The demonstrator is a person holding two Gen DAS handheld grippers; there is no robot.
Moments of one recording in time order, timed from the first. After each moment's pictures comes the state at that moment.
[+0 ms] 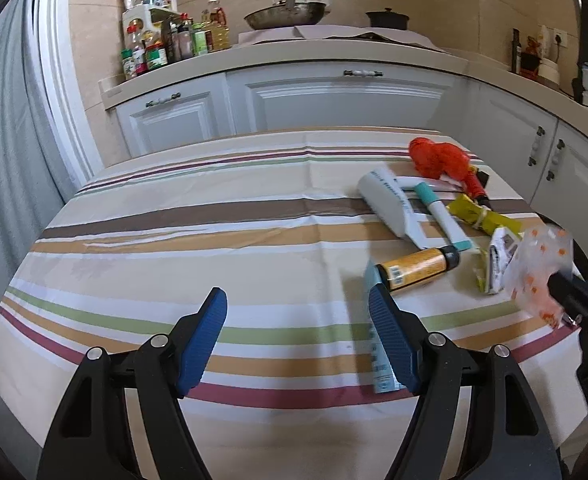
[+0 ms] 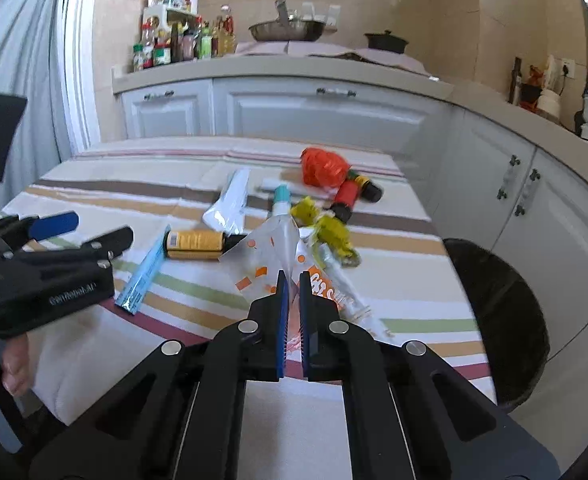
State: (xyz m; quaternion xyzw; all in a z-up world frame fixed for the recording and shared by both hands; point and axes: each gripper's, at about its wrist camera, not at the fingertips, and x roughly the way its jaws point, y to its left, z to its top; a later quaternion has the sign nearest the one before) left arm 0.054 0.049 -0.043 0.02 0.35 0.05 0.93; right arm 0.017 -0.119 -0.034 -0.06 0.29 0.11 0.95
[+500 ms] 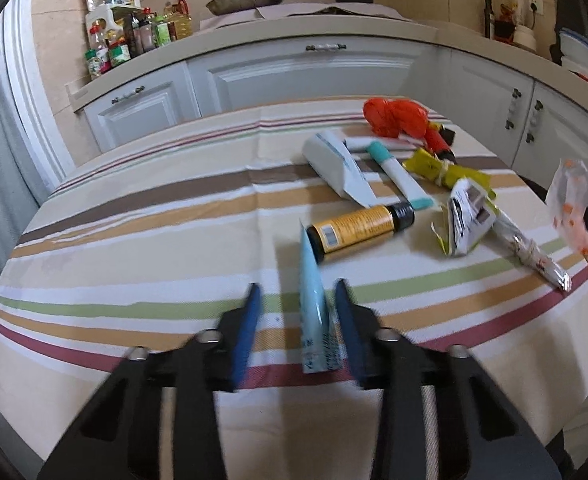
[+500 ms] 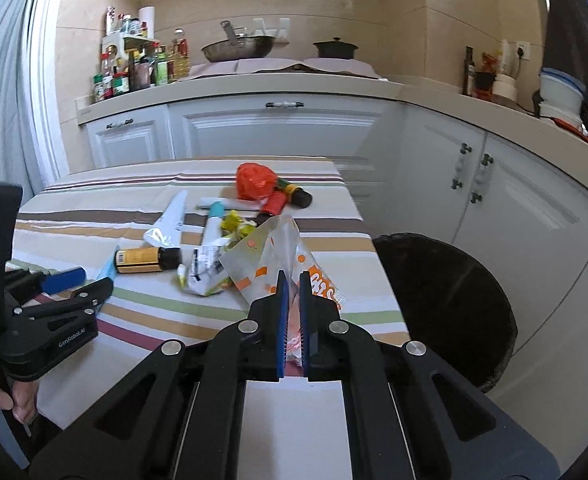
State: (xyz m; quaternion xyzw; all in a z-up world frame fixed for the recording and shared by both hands) left arm 0.054 0.014 -0.067 0.05 0.39 0.01 0.92; right arm 0.012 -0.173 -0.026 -0.02 0.27 0.06 0.96
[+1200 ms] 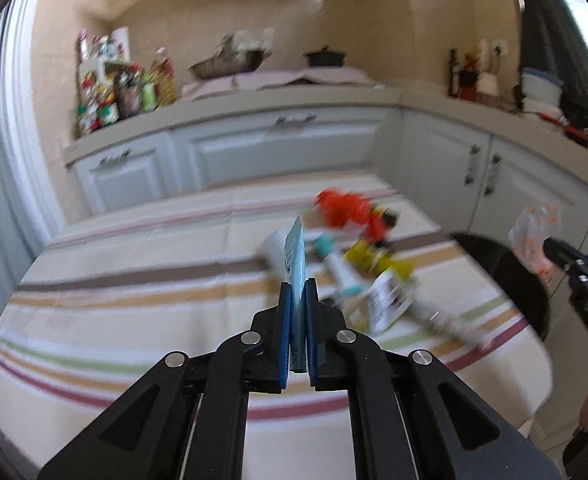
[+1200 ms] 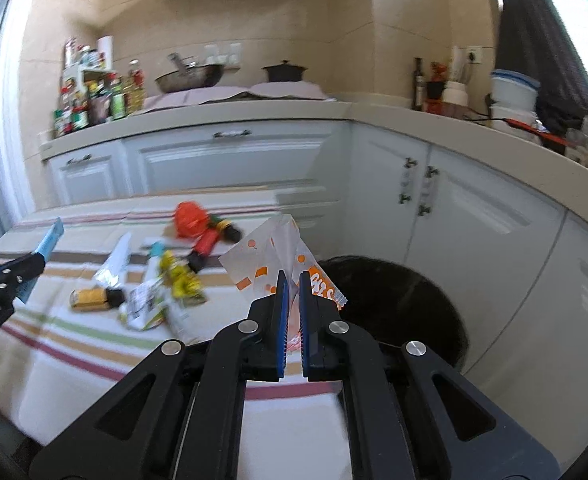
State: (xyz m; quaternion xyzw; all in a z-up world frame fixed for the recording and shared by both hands) left arm 0.037 -0.023 0.005 0.04 0.28 -0.04 0.96; right arm 0.013 -0.228 -0.002 0.01 0.23 -0.02 0.97
